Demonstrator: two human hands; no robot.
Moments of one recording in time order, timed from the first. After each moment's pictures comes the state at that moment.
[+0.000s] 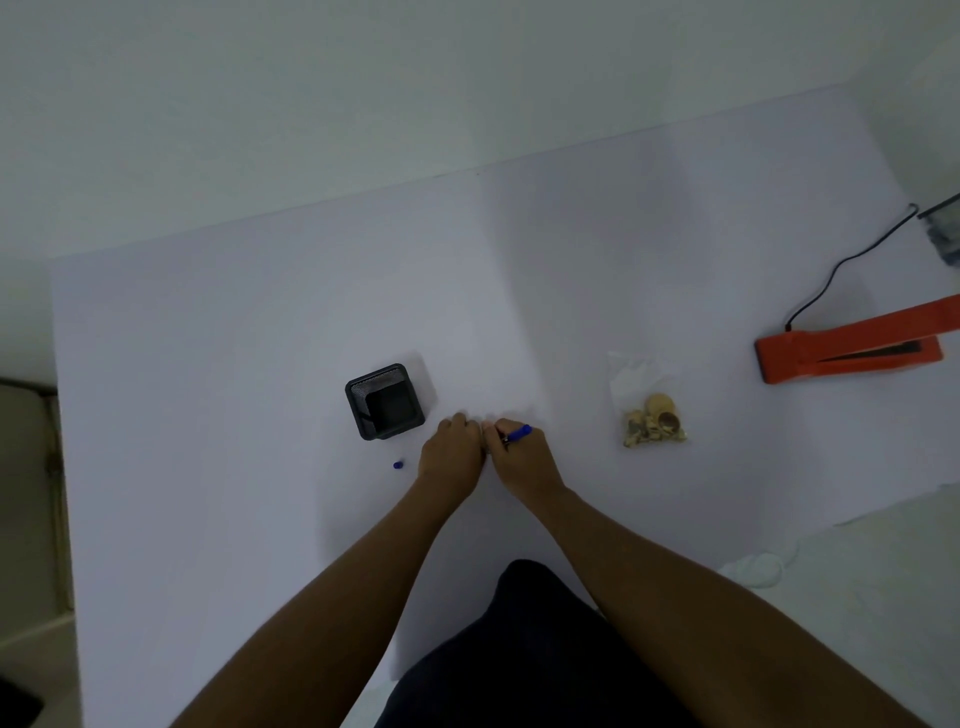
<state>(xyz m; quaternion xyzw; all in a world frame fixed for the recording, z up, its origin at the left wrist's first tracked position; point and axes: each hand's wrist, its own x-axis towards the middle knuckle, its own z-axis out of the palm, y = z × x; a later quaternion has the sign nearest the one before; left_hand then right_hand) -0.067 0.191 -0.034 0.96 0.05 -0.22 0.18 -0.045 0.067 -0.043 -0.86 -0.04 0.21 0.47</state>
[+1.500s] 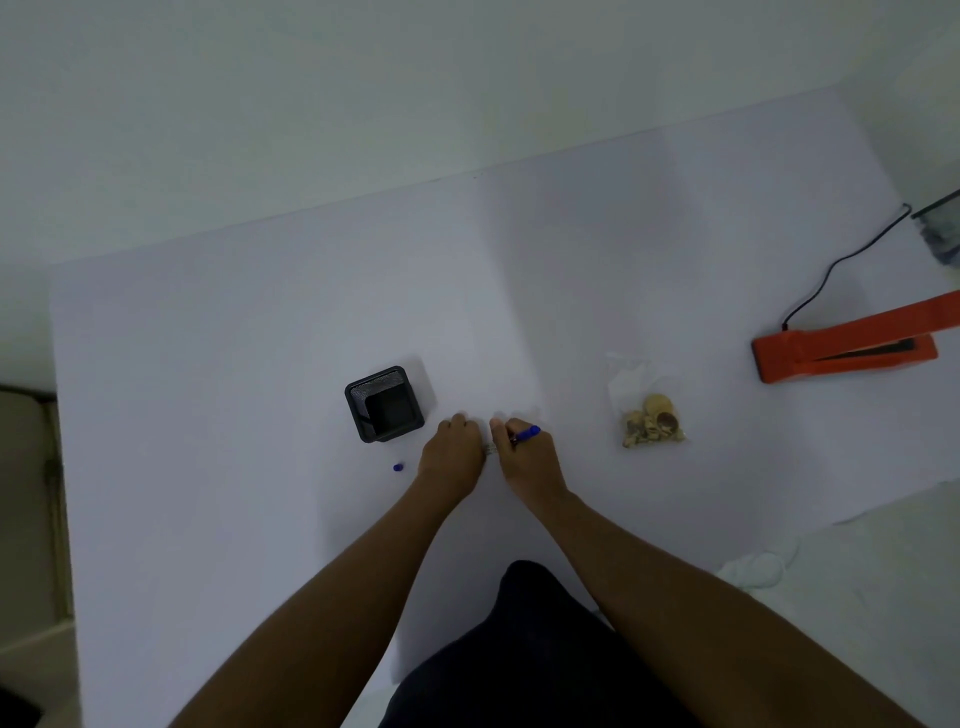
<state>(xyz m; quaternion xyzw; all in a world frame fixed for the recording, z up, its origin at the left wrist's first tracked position) -0.064 0.192 -0.040 0.96 0.06 -0.22 0.19 -0.044 0.064 -0.043 -0.87 0.02 0.20 0.45</state>
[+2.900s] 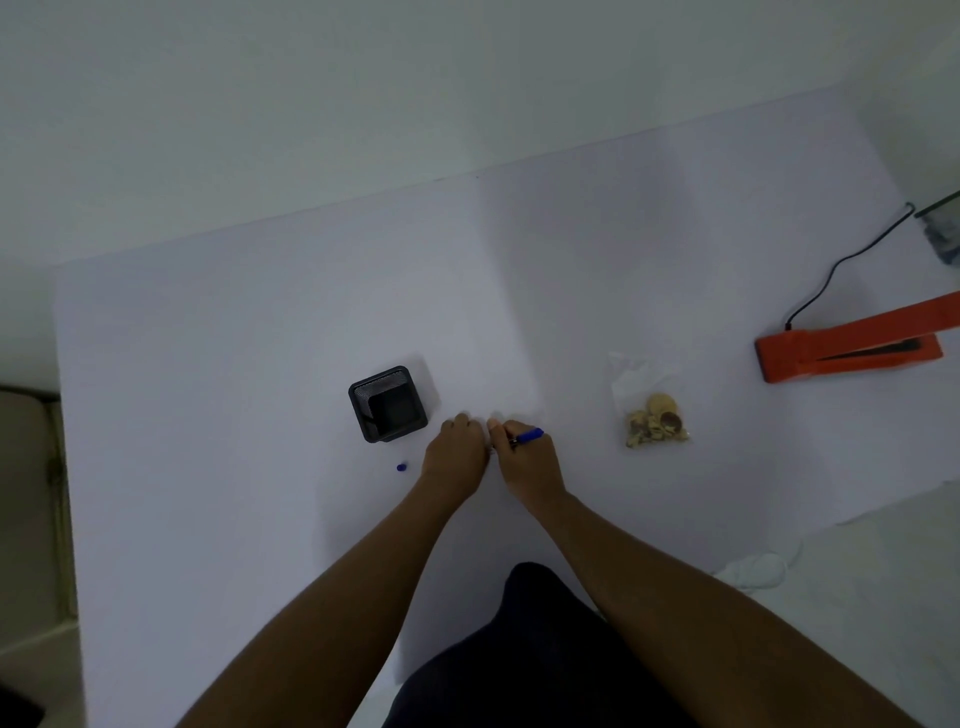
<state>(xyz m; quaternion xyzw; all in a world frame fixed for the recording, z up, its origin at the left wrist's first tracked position) -0.065 0.192 -0.041 0.96 0.05 -0.21 0.19 -0.047 0.069 -0.042 -0.87 0.02 0.20 0.46</state>
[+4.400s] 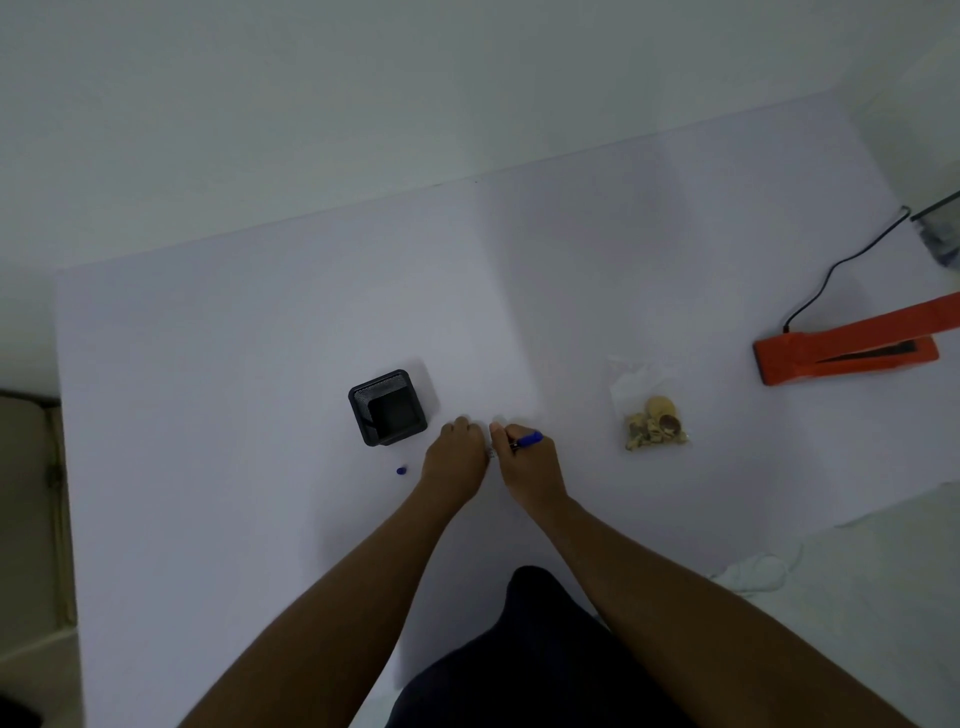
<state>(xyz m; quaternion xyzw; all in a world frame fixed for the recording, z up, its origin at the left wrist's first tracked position) -0.066 0.192 -0.040 0.96 0.06 -0.22 0.19 -0.050 0.068 -0.039 -0.86 0.02 0.18 0.47</state>
